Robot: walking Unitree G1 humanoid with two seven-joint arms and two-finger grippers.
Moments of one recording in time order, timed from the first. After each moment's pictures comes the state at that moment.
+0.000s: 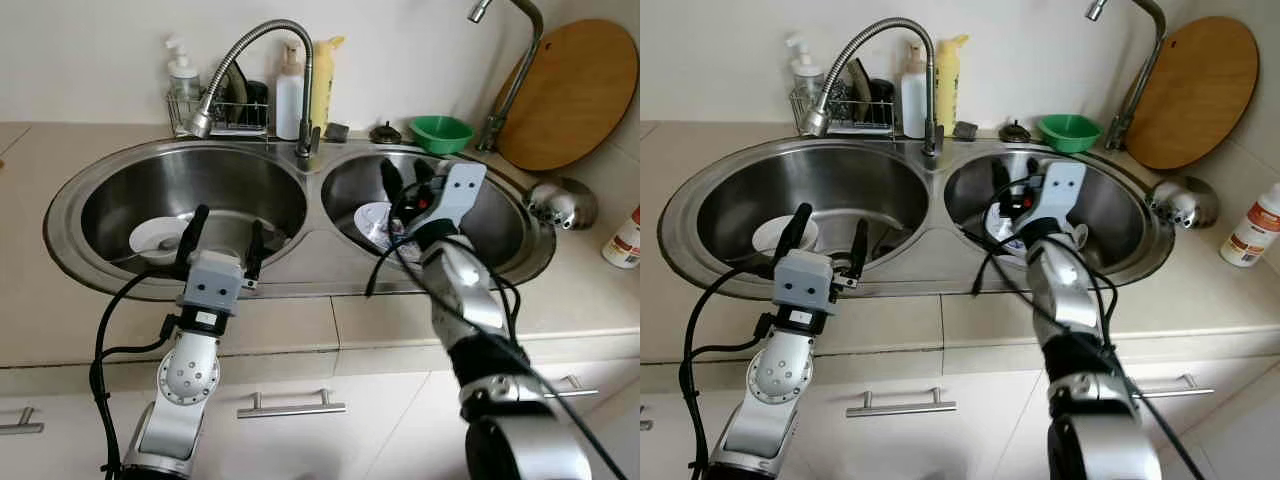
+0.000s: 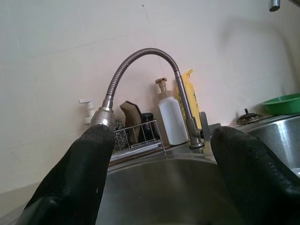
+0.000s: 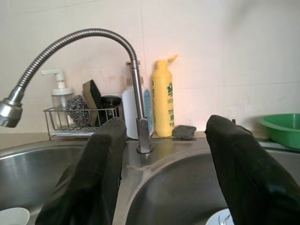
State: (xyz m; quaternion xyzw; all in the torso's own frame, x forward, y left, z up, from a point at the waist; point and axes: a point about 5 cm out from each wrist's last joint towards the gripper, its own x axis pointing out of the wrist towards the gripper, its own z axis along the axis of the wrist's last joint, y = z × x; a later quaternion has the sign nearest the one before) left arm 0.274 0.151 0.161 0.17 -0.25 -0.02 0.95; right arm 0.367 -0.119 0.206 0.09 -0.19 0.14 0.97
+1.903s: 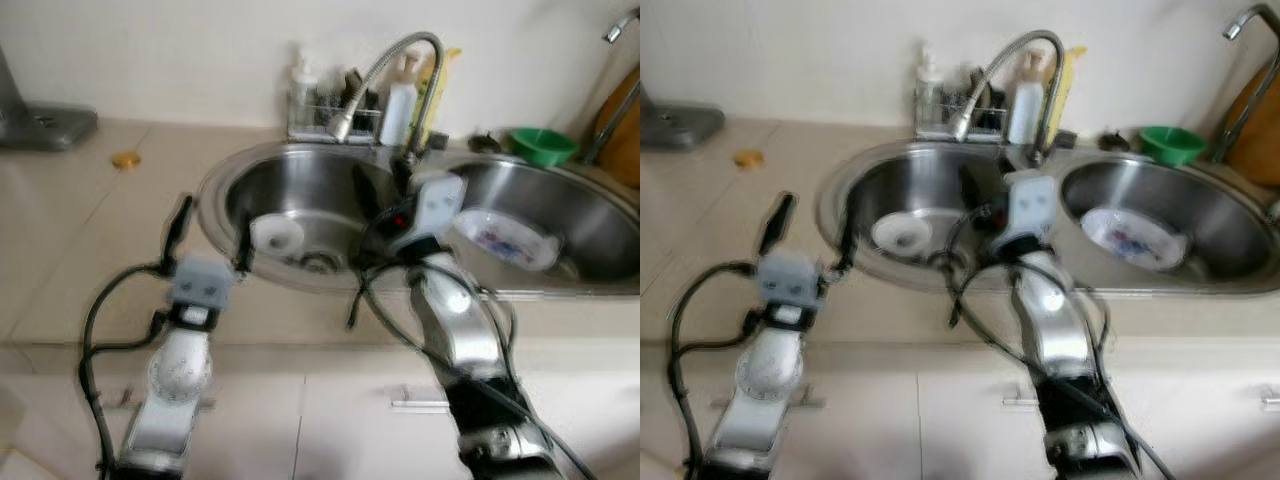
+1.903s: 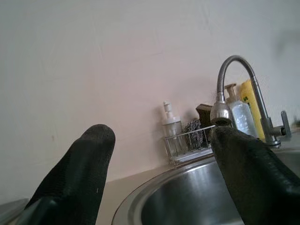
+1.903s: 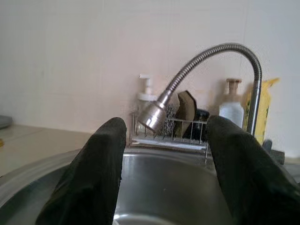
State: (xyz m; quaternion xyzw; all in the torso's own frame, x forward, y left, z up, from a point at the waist) left arm 0.270 0.139 0.171 0.16 -0.29 -0.05 0.94; right arm 0.338 -0.120 0.204 0.03 -0.21 0.13 0.97
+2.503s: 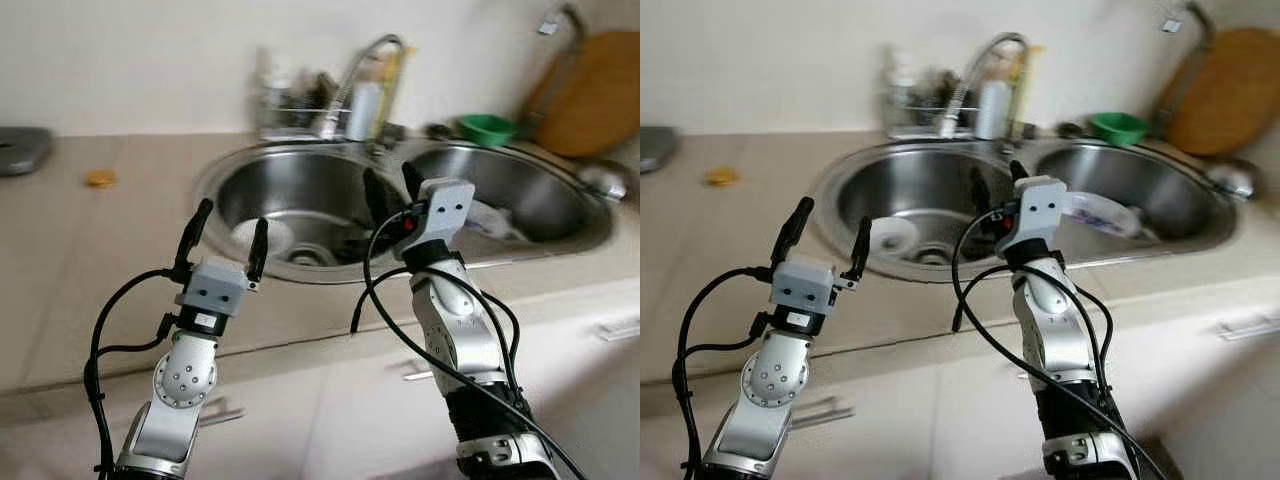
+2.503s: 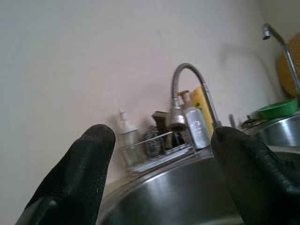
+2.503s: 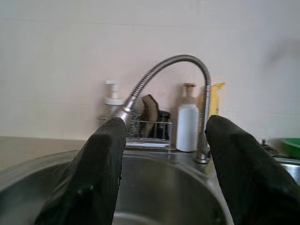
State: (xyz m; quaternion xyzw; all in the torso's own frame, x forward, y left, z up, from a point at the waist) left arm 0.269 0.148 0.169 0.19 -0.29 -0.04 0.94; right arm 0.330 -0.102 0.212 0.06 -0.24 0.16 0.96
